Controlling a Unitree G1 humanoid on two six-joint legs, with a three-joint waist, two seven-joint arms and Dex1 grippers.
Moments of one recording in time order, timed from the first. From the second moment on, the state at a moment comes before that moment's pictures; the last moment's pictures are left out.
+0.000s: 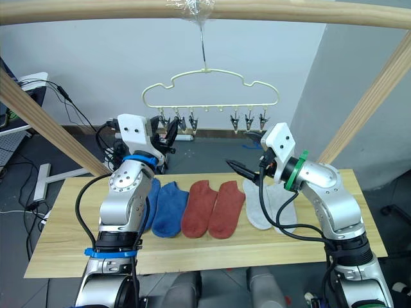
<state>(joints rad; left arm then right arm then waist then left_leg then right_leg) -0.52 0.21 0.12 0.03 -0.15 0.21 -0.16 -0.49 -0.46 0.07 -0.31 0.34 0.47 0.71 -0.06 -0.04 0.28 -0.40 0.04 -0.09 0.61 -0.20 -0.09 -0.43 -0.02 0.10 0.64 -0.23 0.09</state>
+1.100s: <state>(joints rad) -0.63 0.21 0.12 0.20 -0.13 0.09 -0.14 -0.50 -0.46 0.06 -0.31 0.34 0.48 0.71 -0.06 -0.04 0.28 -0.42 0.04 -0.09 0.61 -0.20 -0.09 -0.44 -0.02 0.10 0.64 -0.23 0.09</state>
